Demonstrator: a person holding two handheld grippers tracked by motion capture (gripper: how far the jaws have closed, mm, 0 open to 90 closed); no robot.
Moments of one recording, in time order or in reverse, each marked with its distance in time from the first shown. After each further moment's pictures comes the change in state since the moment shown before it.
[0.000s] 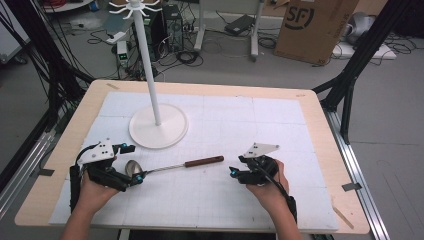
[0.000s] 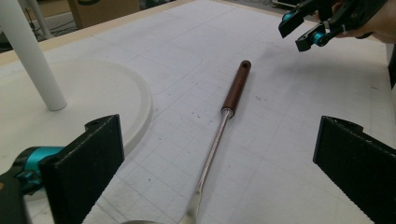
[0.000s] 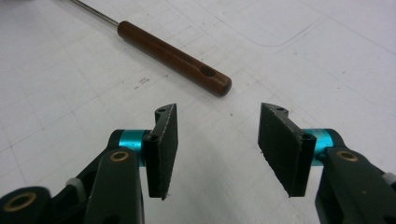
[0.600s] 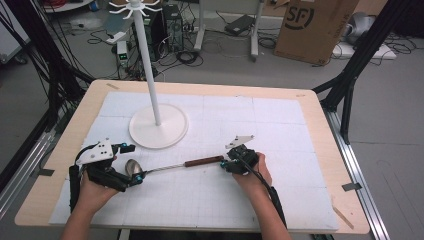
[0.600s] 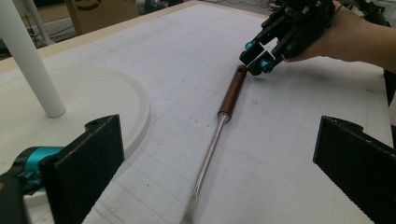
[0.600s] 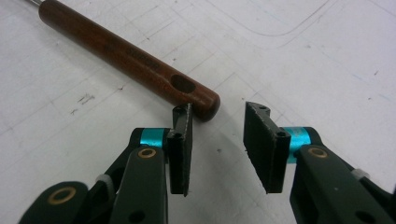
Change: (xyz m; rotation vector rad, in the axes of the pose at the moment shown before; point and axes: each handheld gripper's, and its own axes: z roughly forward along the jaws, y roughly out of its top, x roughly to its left) left arm -0.001 0.002 -0.003 -0.018 -0.002 0.009; right arm -0.005 0.018 0.064 0.139 -0.062 0.020
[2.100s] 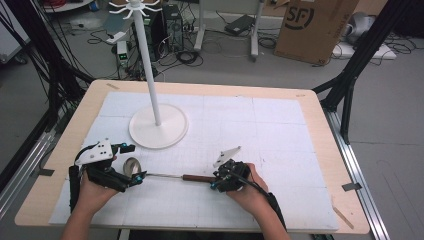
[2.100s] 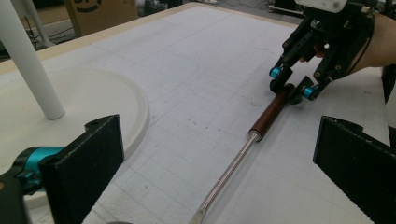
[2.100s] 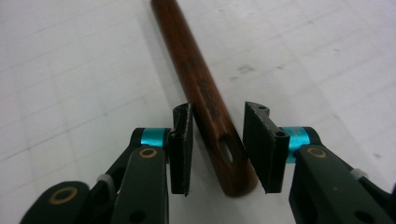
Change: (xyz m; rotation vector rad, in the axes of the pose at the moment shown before) left arm -0.002 0.001 -0.001 -0.006 -0.002 -0.001; right arm 0.042 -0.002 -0.011 0.078 0.255 -0.162
